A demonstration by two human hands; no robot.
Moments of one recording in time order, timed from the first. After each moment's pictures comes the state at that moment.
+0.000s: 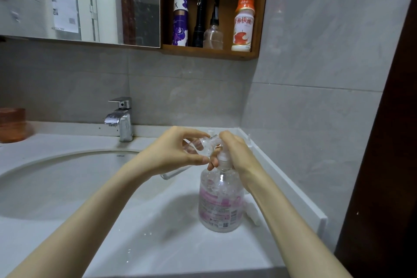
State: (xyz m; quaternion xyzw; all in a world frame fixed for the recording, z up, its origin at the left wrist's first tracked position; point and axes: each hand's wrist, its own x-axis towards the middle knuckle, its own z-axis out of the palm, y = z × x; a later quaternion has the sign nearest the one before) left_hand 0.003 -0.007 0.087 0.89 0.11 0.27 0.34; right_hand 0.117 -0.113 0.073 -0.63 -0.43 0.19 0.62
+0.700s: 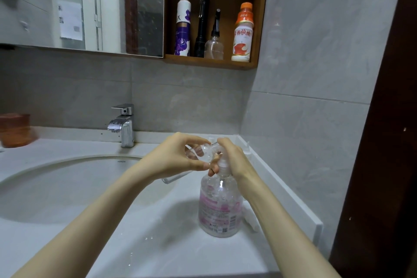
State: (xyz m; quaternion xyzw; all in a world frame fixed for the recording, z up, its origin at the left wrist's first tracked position) left_hand 0.002 -0.009 0.089 0.90 0.10 0.26 0.33; right_hand 0.114 -0.116 0.071 -0.66 -0.40 0.20 0.61
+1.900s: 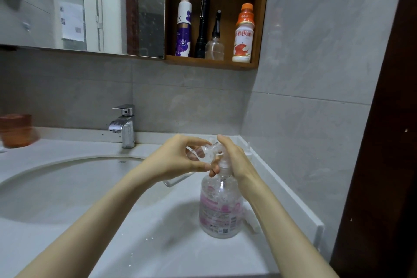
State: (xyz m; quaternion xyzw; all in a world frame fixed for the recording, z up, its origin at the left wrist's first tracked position) left_hand 0.003 -0.010 0.088 0.90 0.11 0.26 0.33; right_hand 0.116 -0.116 0.072 -0.65 -0.40 0.20 0.61
